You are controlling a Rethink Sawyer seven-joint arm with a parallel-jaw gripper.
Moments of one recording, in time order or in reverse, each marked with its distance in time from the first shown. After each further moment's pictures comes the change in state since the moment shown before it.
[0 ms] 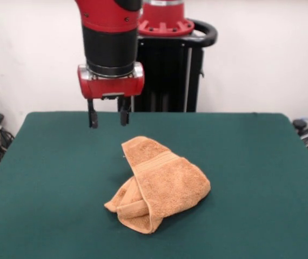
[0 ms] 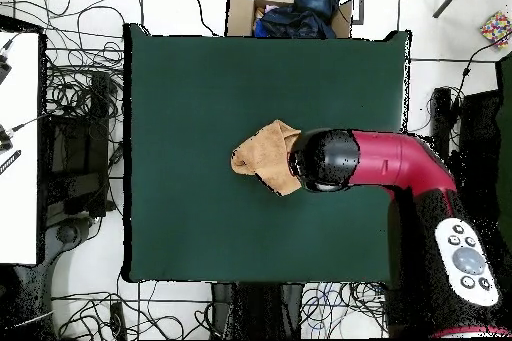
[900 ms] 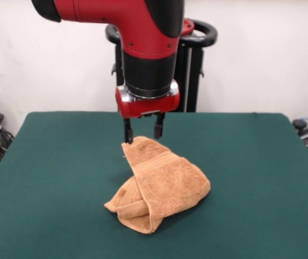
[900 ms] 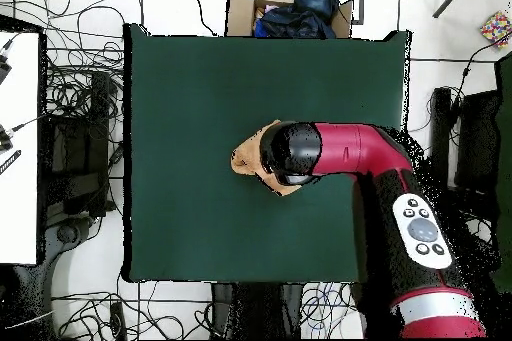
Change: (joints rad) arm 0.078 0.073 -0.004 -0.023 0.024 0.000 0.000
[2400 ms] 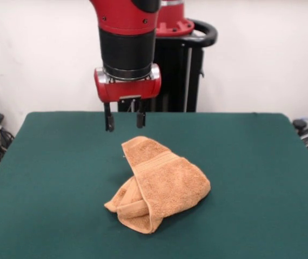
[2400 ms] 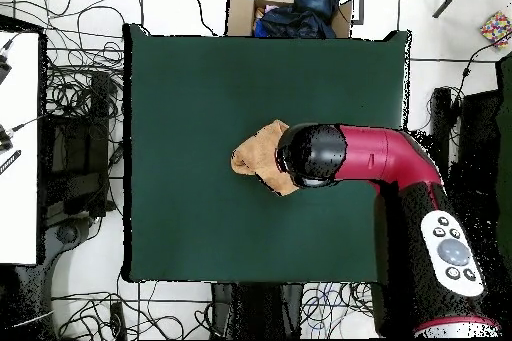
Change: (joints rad) arm -0.046 -0.064 0.000 0.019 0.021 0.000 0.000
